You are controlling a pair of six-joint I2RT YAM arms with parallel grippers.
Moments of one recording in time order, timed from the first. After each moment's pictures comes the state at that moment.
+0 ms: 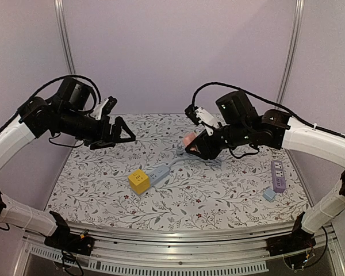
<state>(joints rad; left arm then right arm) -0.67 1.20 1.39 -0.96 0.25 -0.56 0.94 1.49 1.37 -0.53 -0.08 0.09</state>
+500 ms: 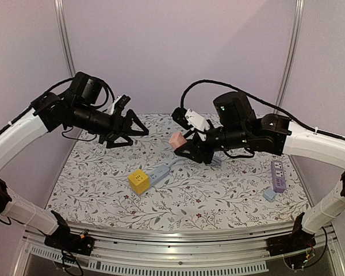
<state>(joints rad) -0.68 1.31 1.43 -0.87 0.44 -0.69 1.03 1.48 1.36 -0.40 -0.12 -0.15</state>
